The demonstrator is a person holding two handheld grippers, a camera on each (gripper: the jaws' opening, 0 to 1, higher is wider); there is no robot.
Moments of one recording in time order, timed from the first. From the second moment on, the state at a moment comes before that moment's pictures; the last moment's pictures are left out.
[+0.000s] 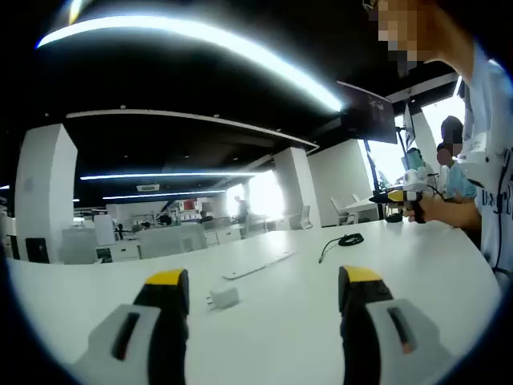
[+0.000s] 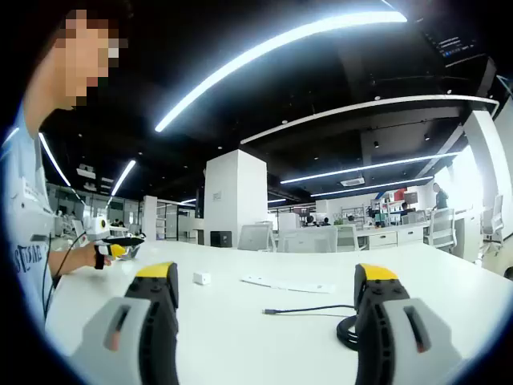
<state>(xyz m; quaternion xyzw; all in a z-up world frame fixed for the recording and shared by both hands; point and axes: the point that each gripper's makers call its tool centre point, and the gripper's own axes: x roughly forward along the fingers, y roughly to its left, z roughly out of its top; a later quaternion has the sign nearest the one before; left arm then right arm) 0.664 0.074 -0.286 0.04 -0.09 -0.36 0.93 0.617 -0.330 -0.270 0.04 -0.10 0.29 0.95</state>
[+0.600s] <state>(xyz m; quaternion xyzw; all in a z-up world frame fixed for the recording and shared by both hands) 0.667 0.081 -0.283 0.01 -0.10 -0.35 0.93 0.614 -0.330 -0.270 0.06 -0.11 0.29 0.95</state>
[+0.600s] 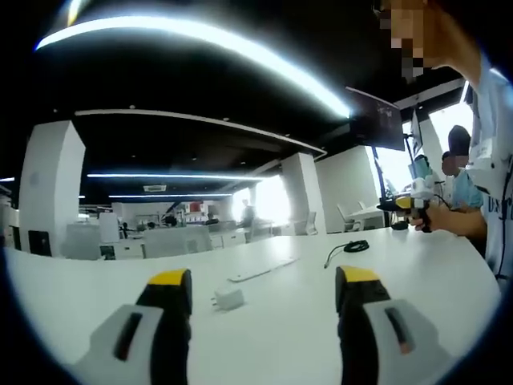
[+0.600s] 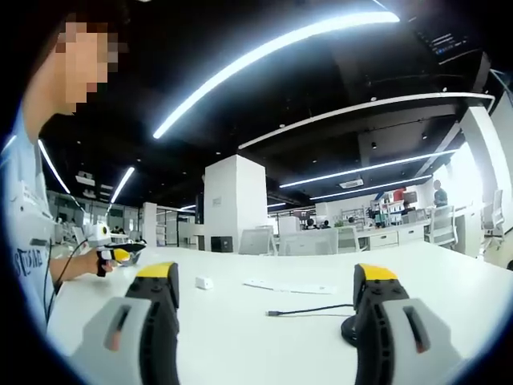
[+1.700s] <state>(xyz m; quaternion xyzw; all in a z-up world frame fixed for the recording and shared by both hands) 0.666 0.078 -0.285 0.03 -0.10 -0.35 0.93 0.613 -0.331 -0.268 0.06 -0.12 0.29 0.95</state>
